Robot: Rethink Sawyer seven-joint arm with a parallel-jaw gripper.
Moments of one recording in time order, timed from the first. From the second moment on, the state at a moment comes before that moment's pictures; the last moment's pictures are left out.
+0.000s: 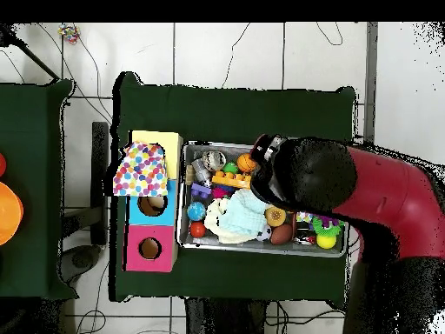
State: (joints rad) arm -0.47 -0.98 0.17 1.50 -0.15 0.92 2.00
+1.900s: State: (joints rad) arm -0.23 -0.80 0.19 1.19 -0.25 1.11 2.00
